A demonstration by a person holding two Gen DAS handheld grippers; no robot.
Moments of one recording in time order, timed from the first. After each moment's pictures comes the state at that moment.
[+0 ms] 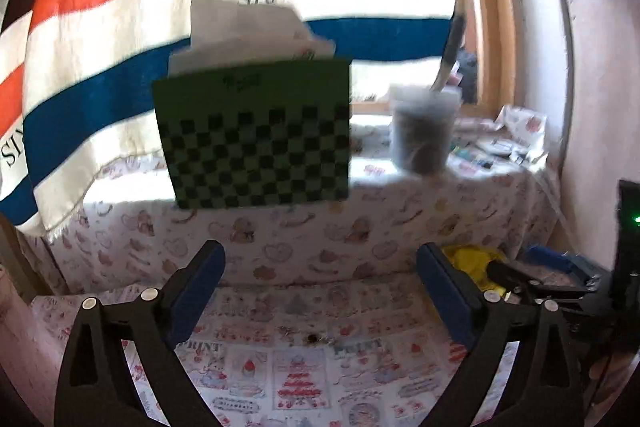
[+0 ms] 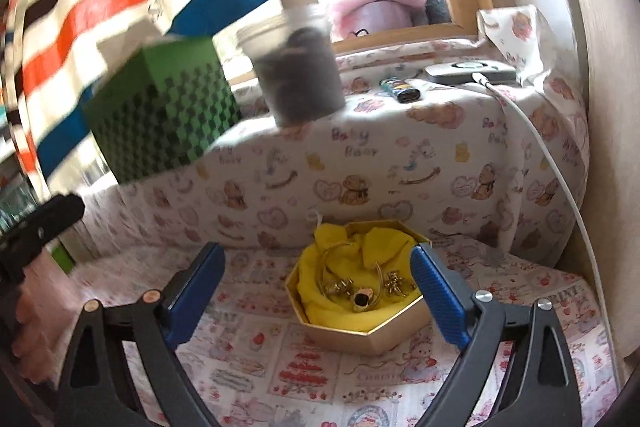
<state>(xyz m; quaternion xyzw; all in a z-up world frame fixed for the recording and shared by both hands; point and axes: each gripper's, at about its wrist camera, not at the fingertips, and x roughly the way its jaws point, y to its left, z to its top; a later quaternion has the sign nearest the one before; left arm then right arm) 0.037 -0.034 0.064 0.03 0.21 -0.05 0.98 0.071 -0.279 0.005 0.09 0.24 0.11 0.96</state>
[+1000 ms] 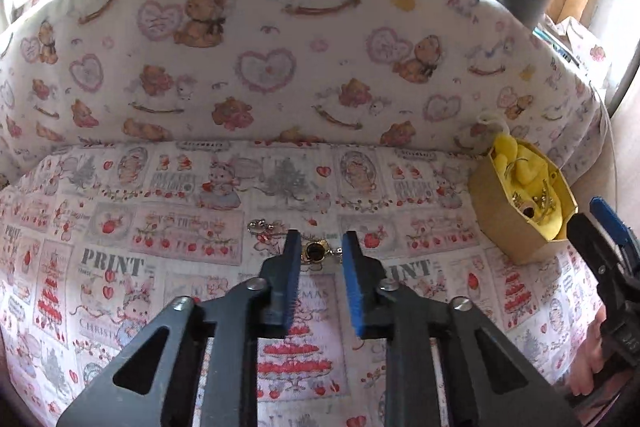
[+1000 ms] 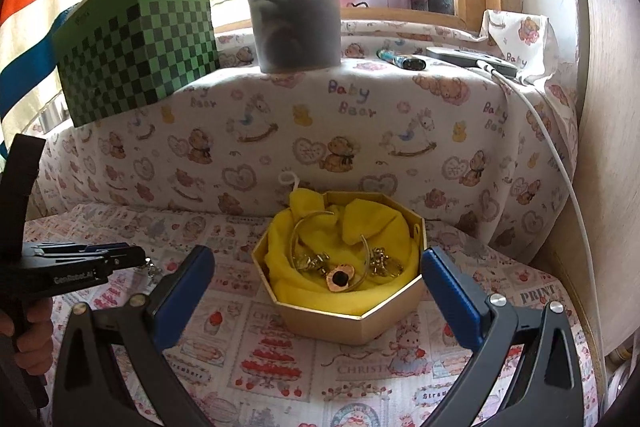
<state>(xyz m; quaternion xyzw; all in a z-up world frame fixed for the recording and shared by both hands) 0.124 -0.014 -0.050 -0.04 0.45 -0.09 0.89 0.080 -0.259 -0.018 0.02 0.28 0.05 0.96</state>
